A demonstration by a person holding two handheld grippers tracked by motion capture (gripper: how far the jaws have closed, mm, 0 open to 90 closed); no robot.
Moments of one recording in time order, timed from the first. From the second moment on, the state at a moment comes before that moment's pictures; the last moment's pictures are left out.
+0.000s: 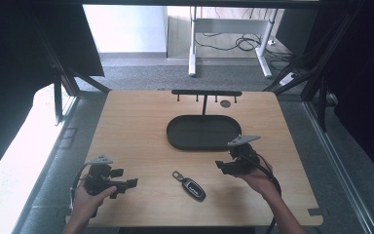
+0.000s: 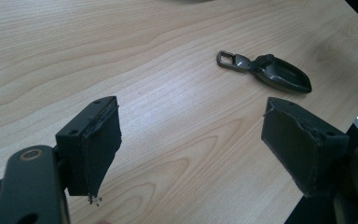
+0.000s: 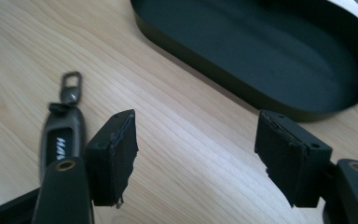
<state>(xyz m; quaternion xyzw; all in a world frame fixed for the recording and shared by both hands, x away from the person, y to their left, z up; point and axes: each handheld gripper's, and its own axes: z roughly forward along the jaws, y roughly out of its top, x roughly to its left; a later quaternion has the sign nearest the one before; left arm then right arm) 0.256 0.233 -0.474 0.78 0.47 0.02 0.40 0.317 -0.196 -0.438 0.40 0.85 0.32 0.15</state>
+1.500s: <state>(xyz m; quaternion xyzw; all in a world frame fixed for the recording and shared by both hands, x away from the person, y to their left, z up) 0.256 0.229 -0.475 0.79 0.47 0.01 0.40 0.317 -0.103 -0.448 0.31 0.91 0.25 0.09</state>
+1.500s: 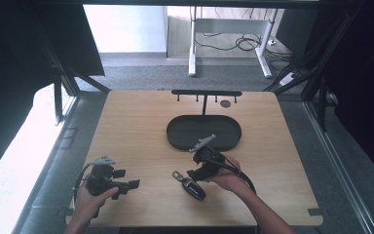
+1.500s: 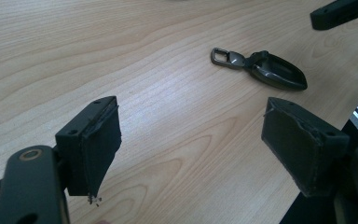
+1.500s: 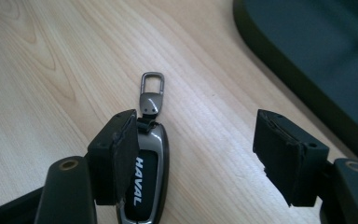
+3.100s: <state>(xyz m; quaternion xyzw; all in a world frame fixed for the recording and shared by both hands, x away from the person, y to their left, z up) 0.256 0.230 -0.475 0.79 0.47 0.01 0.40 0.307 -0.075 -0.505 0.28 0.95 0.16 0.03</state>
